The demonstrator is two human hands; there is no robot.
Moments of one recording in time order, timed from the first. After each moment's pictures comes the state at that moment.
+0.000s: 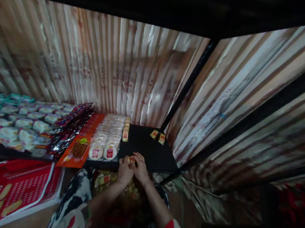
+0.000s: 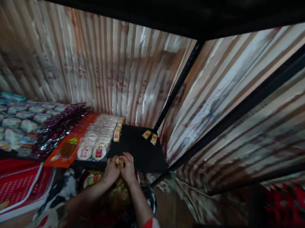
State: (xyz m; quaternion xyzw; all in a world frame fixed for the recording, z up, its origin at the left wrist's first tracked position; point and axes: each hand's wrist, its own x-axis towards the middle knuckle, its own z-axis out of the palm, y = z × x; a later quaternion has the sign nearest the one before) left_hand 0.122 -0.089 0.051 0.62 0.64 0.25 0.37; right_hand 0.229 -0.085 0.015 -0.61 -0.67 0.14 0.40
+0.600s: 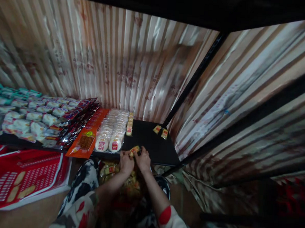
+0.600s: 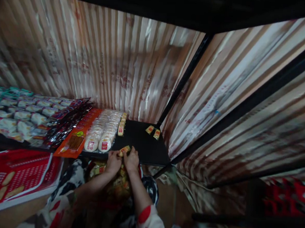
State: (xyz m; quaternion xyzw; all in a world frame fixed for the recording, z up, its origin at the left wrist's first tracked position) left_hand 0.111 -0.089 0.048 0.57 0.67 0.32 0.35; right_hand 0.207 -0.085 0.041 -0.81 -0.53 0.10 0.24
